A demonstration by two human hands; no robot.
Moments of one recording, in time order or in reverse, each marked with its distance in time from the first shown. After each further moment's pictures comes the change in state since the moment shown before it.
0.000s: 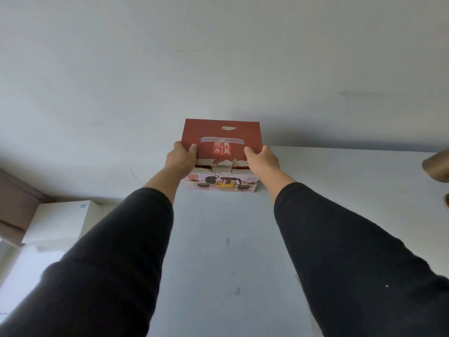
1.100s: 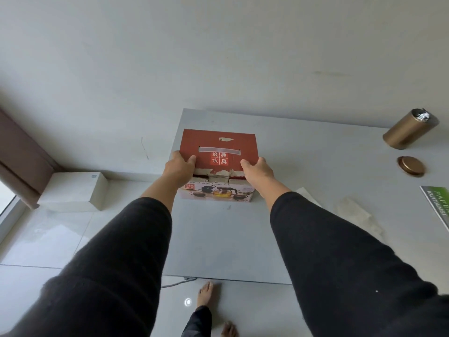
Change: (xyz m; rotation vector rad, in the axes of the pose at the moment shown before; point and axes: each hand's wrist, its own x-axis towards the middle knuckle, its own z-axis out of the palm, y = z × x) left_hand -0.207 -0.098 0.014 -0.030 0.015 -0.003; right_hand -0.188 0.112 0.001 -0.025 -0.047 0.008
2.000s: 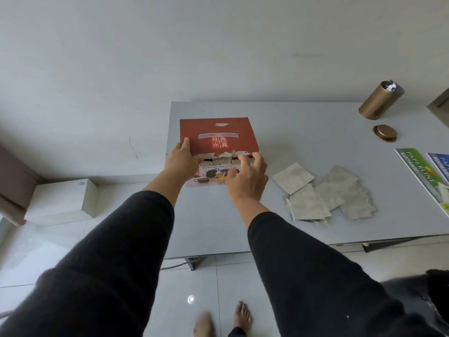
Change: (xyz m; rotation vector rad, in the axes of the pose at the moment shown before) left_hand -0.014 -0.024 -0.012 0.307 -0.050 0.342; right_hand -0.077 0.027 0.074 -0.294 0.550 -0.261
